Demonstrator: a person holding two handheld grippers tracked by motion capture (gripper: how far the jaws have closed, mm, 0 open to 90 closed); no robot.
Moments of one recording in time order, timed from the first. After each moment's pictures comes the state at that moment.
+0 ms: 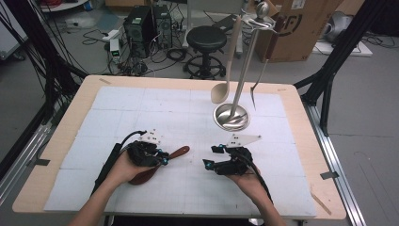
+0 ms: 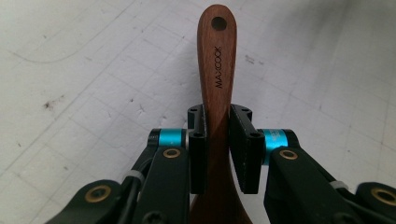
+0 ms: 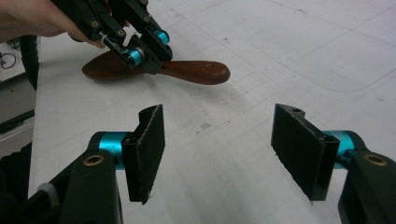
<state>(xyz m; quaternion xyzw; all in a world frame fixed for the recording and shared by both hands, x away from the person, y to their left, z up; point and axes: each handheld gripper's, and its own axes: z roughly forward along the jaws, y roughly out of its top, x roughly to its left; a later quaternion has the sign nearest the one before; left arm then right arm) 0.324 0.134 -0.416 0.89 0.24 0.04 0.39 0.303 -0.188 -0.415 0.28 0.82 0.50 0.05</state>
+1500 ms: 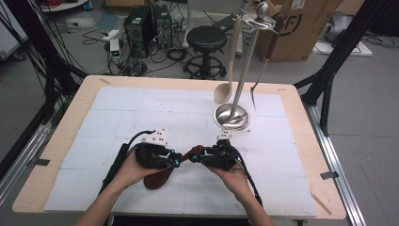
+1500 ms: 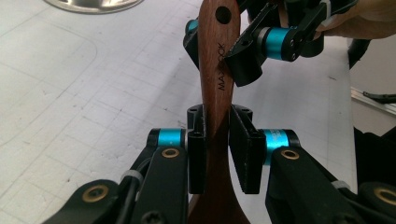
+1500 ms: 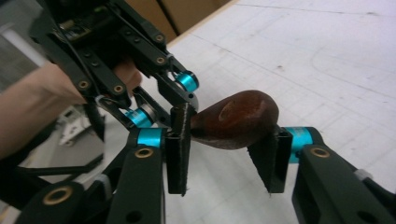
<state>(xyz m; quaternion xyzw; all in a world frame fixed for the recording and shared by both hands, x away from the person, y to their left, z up) 0.308 0.108 -0.390 0.87 0.19 0.02 0.46 0.315 -0.156 -0.419 0.30 0.76 0.57 -0.07</state>
